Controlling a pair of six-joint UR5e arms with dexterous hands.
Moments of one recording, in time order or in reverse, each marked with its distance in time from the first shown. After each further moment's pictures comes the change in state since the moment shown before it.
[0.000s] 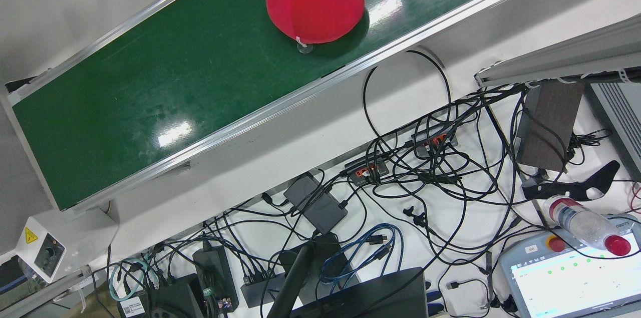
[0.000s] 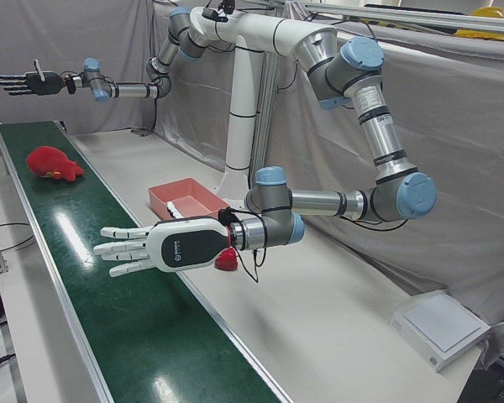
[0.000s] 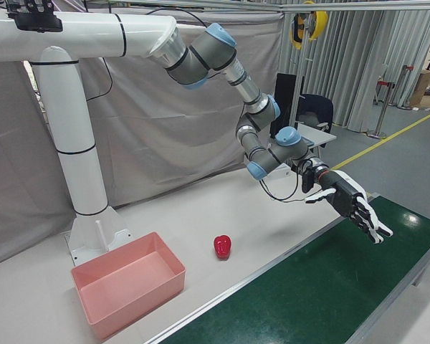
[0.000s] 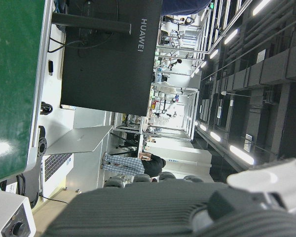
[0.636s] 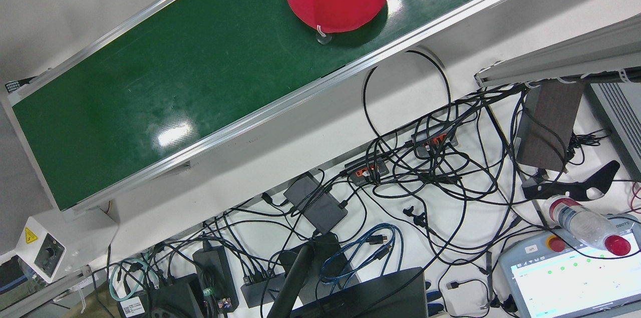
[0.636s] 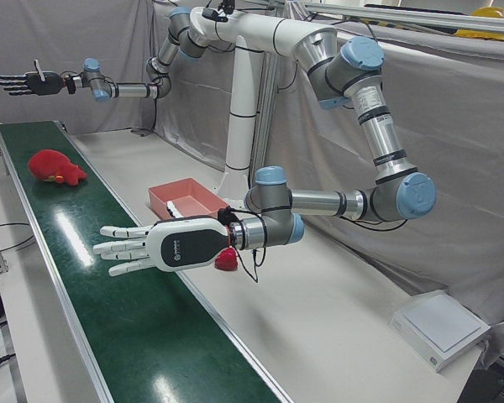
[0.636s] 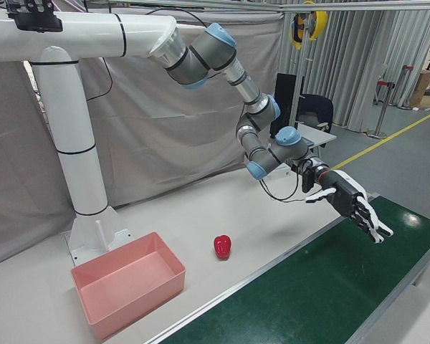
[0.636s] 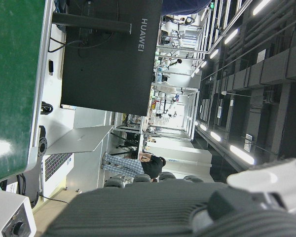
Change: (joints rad) left arm -0.002 -0.002 -0.001 0.000 0.000 -0.003; right arm 0.000 0.000 -0.001 0.000 0.000 0.000
